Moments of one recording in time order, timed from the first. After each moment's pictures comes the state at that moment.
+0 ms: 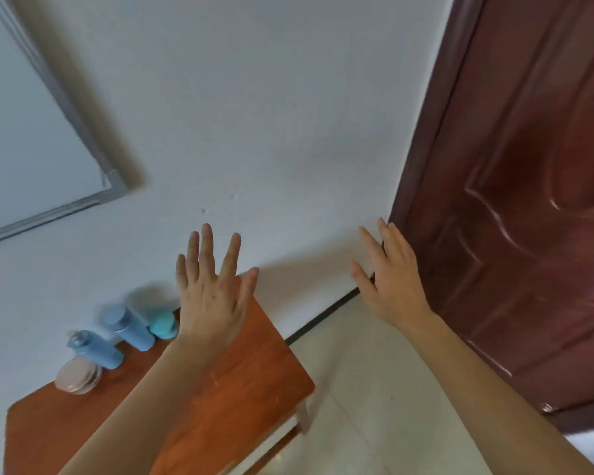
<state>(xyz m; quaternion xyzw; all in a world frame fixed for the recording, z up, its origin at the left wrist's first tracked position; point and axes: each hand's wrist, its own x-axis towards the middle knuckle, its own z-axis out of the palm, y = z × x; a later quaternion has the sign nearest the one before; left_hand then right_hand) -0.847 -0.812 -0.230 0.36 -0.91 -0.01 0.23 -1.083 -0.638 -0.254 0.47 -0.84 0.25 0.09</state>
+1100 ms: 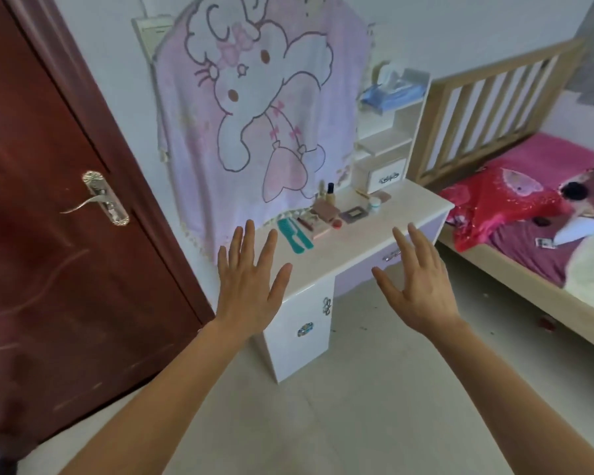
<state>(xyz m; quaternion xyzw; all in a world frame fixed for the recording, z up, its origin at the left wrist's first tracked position) -1.024 -0.075 -0.231 -0.41 -0.89 -0.16 0.12 -0.837 0.146 -0.247 -0.27 -0.92 0.12 0.27</state>
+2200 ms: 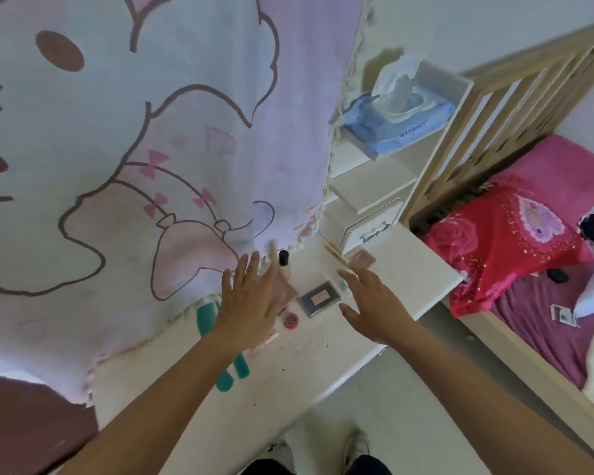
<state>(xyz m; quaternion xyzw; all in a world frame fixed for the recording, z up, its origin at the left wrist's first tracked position) -1.327 0.355 -0.336 -0.44 -0.89 -0.05 -0.09 -1.159 0.548 -0.336 -0.22 -0.96 0.15 -0.02</state>
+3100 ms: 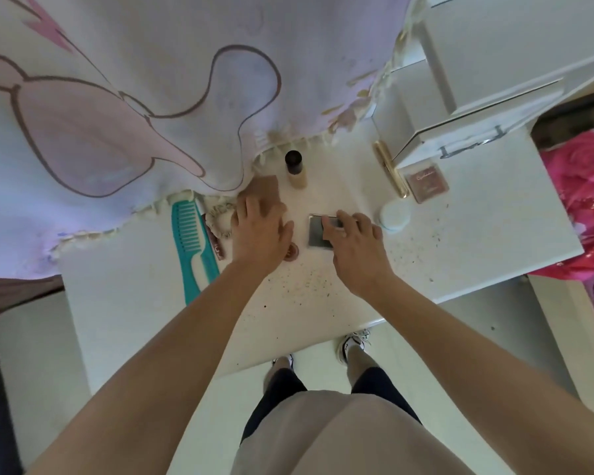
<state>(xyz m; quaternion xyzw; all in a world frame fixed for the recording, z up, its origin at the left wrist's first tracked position) -1.344 0.440 -0.502 -0.23 -0.96 -0.05 -0.14 -1.235 0.597 -0.510 -0.09 -0.98 0.09 -0.17</state>
